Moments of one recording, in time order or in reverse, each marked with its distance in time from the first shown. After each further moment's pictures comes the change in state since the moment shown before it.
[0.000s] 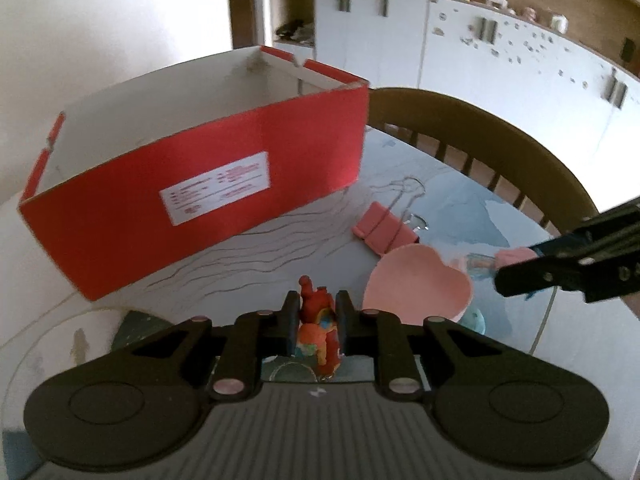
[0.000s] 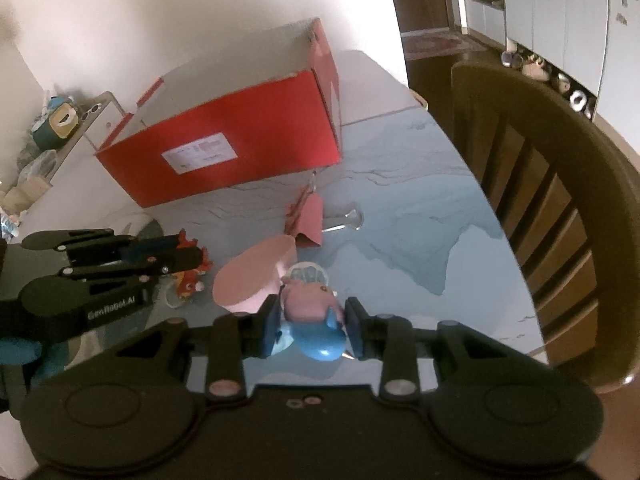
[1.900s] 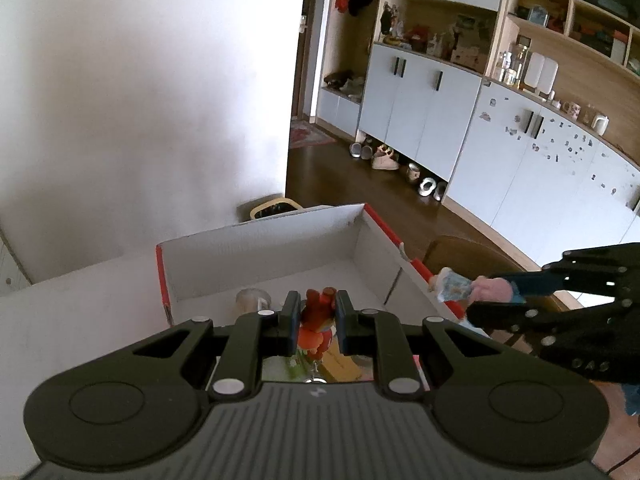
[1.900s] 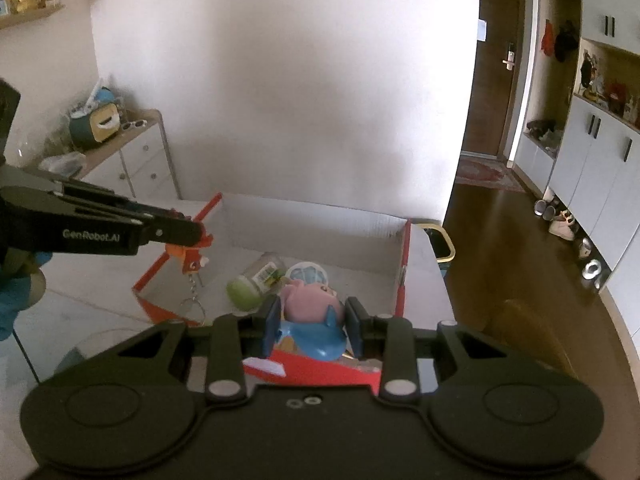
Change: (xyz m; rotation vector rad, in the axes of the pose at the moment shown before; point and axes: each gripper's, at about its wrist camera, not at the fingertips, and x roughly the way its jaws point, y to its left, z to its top) left arm -0.068 0.111 0.145 -0.188 -0.120 0.038; right arm 0.001 0.097 0.155 -0.359 -0.191 -0.039
